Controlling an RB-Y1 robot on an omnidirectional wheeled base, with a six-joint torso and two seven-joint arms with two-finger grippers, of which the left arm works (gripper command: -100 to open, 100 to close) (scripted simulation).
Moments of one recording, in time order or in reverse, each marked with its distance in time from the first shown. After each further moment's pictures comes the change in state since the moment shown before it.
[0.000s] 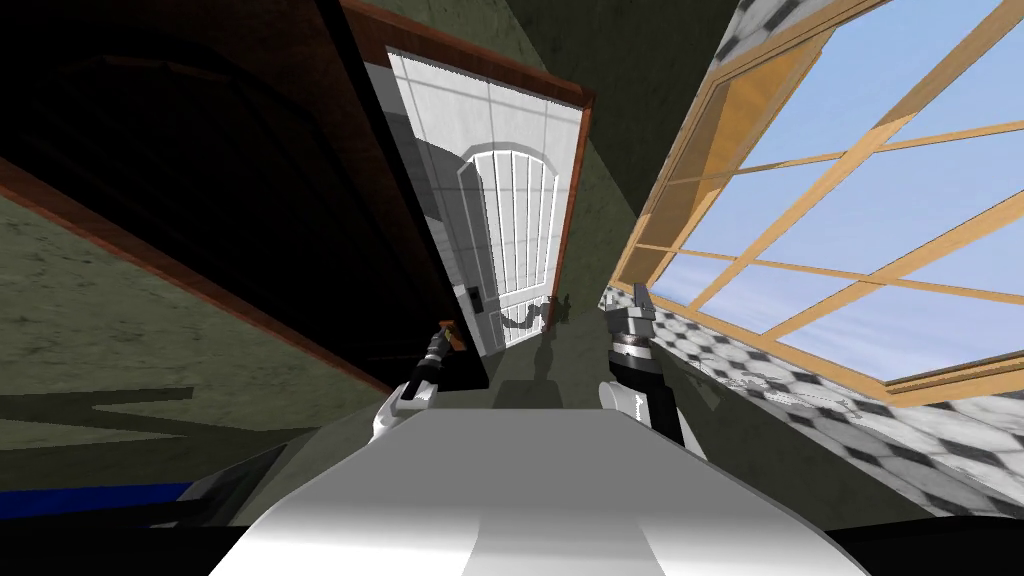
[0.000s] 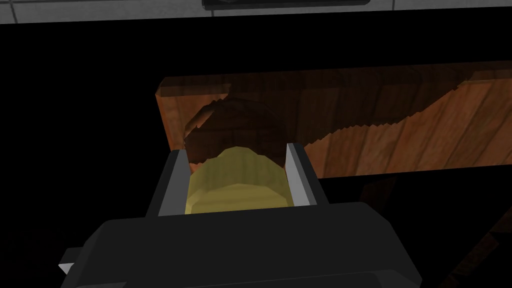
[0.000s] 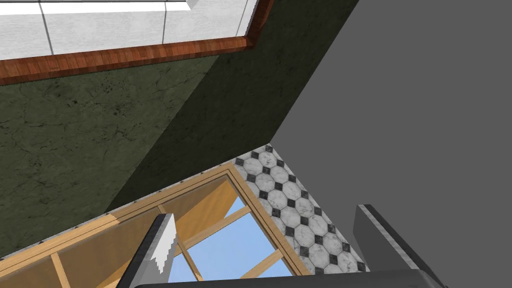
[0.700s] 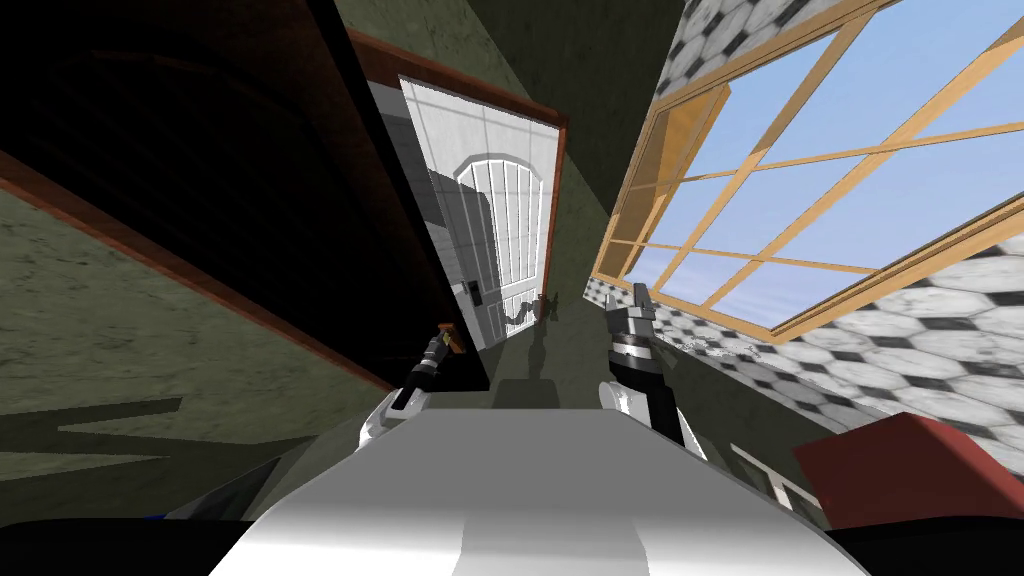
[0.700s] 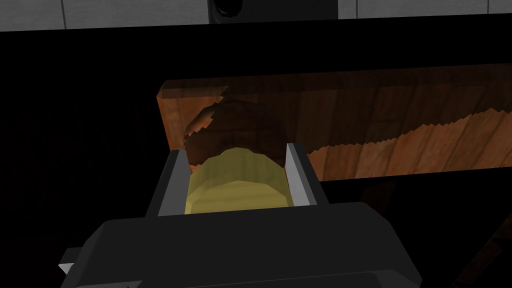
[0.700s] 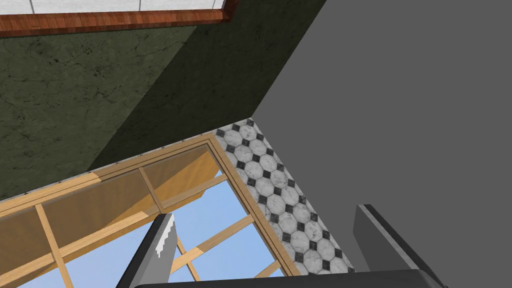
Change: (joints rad) arm 0.061 0.081 -0.060 -0.033 0.005 -0.055 0.069
